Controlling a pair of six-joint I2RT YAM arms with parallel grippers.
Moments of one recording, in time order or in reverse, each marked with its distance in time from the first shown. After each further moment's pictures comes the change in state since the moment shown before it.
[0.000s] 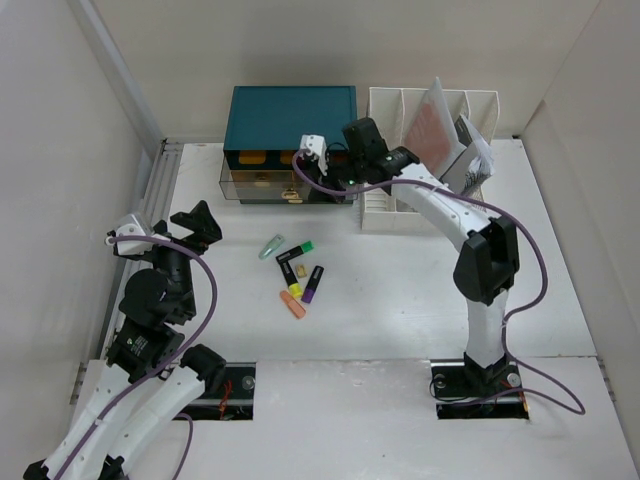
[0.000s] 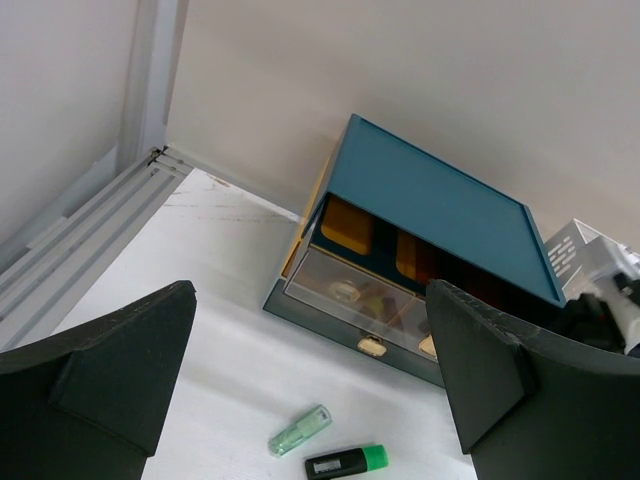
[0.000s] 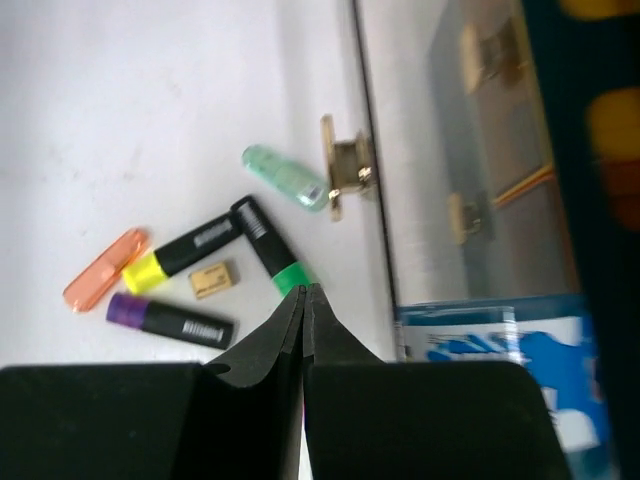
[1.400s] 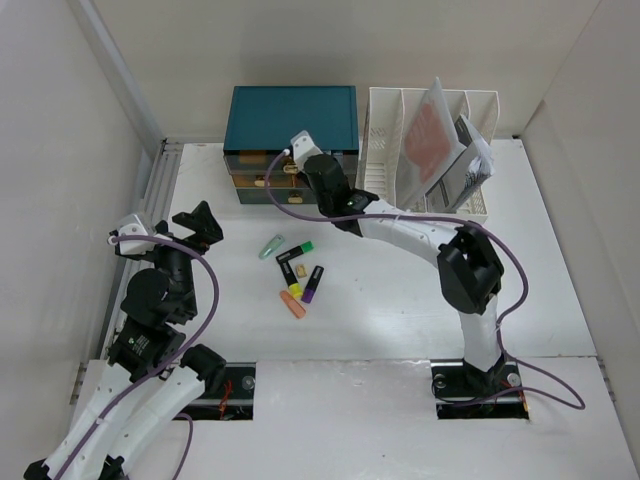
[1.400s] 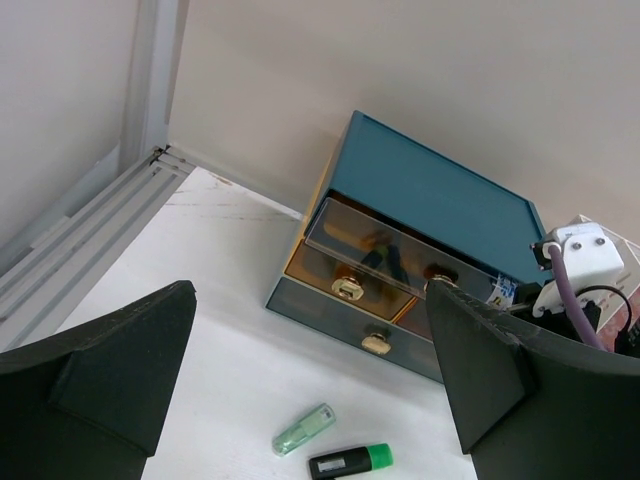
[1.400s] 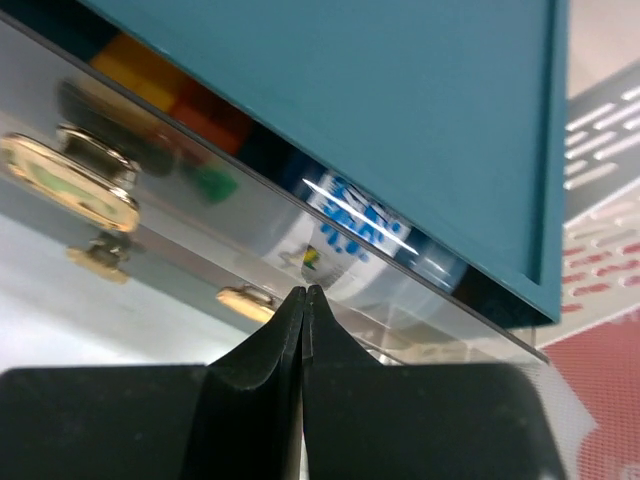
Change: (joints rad) left arm 0.000 0.000 -0.011 0.007 0.000 0.008; right arm 0.216 0.024 -0.237 0.609 1.309 0.164
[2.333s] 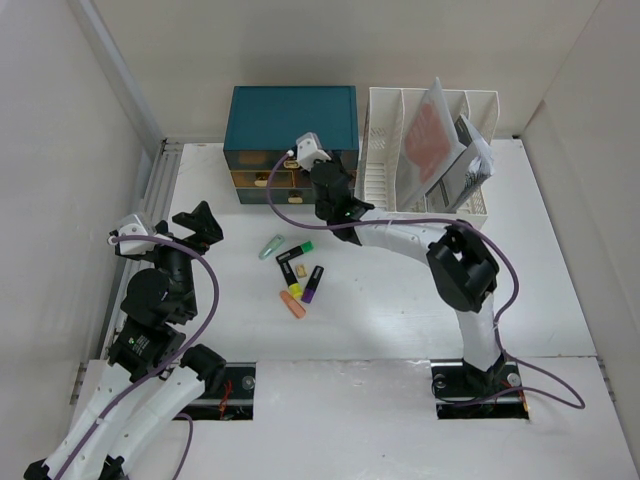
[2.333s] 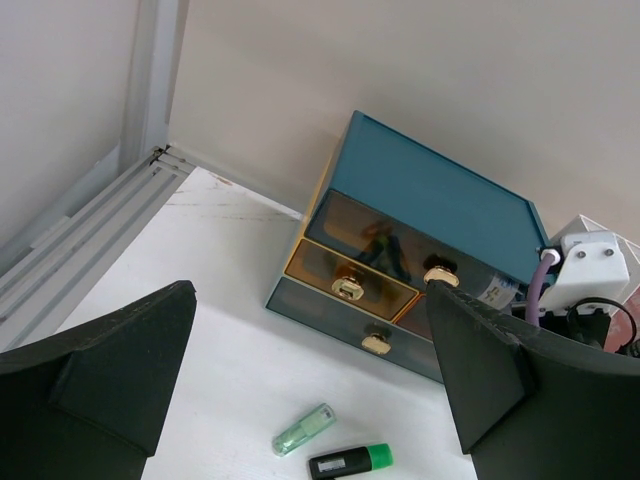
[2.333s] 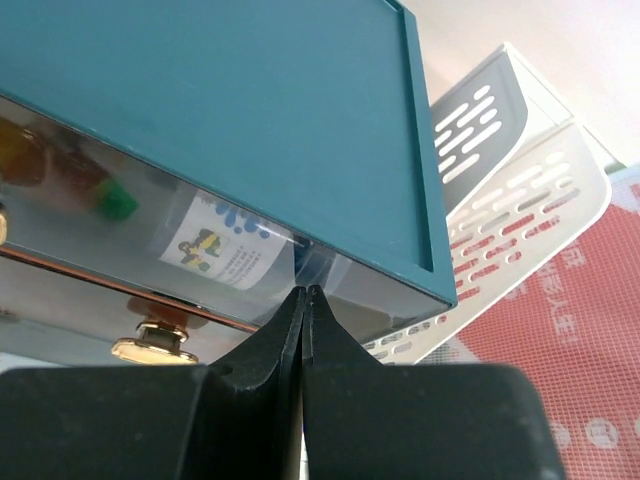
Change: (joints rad) left arm 0.000 0.000 -0.001 0.000 0.000 0.000; right arm 0.000 0.030 -0.111 0.378 0.216 -0.206
